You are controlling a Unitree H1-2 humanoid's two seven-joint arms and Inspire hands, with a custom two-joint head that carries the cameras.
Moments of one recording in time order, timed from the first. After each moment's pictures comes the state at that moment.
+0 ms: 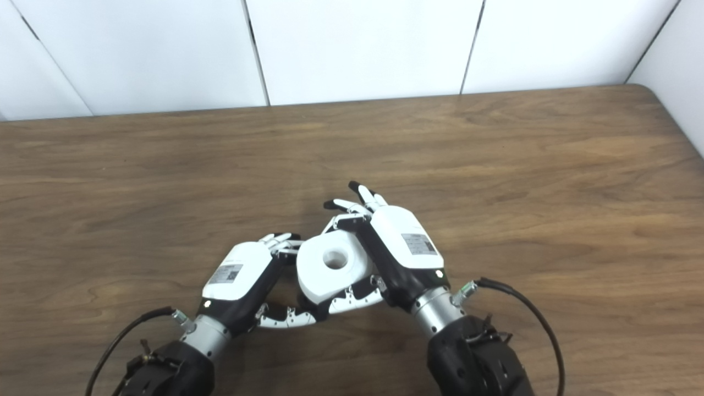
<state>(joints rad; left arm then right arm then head) 0.08 0.19 -0.44 -0.38 0.94 0.15 -0.31 0.12 -0.05 0.32 -0.62 -0.93 0.20 0.40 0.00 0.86</state>
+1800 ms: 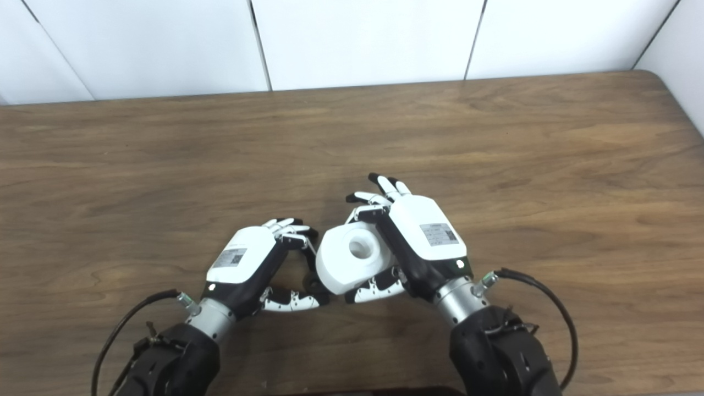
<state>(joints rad) 0.08 0.18 -0.44 -0.39 0.94 0.18 -0.32 0.13 -0.12 0.31 -0.65 -1.00 0.19 0.43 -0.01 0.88</state>
